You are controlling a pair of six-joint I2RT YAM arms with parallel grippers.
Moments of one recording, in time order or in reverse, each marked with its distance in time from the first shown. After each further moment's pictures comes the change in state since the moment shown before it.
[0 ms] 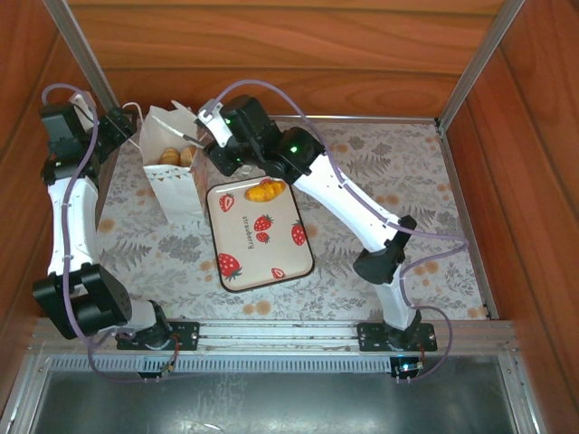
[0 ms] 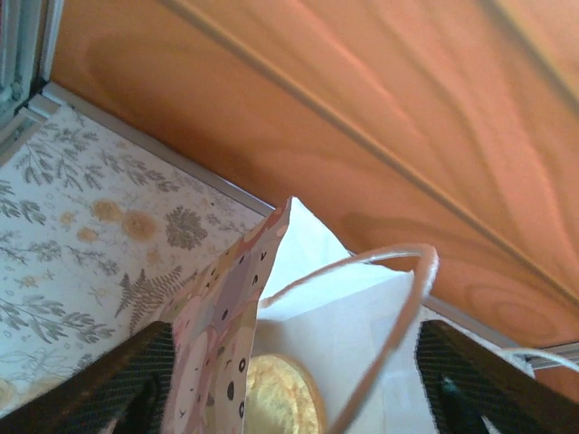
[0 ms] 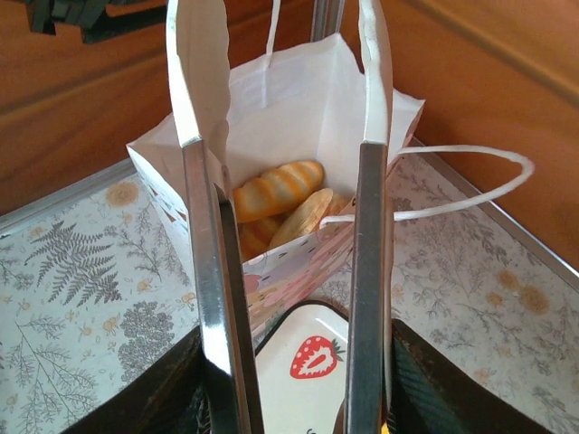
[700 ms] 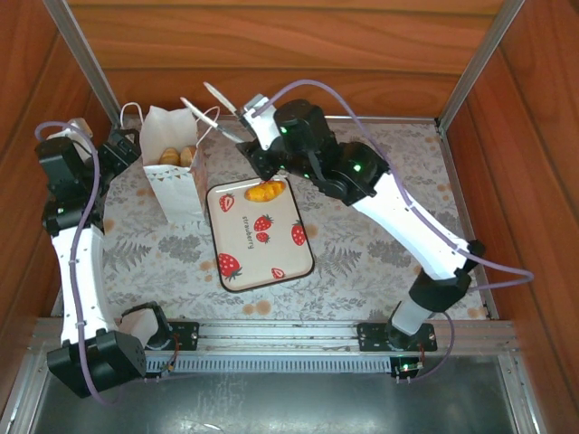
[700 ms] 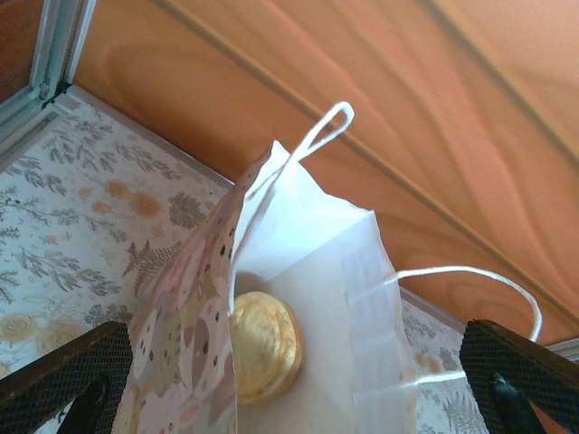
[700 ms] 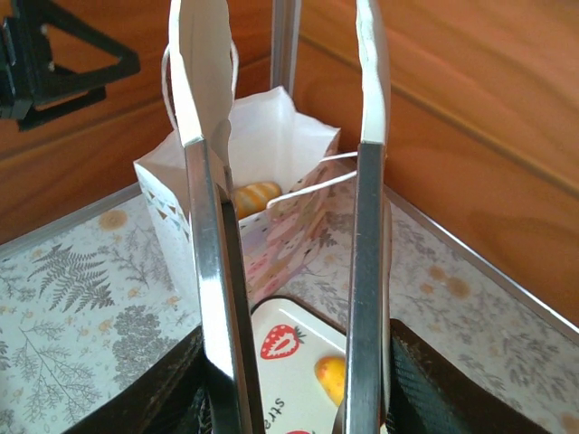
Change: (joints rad) left arm 0.012 -0.336 -0.224 -0.030 -0.023 -0.039; right arm 0.000 -0.415 -0.399 0.117 0.092 0.000
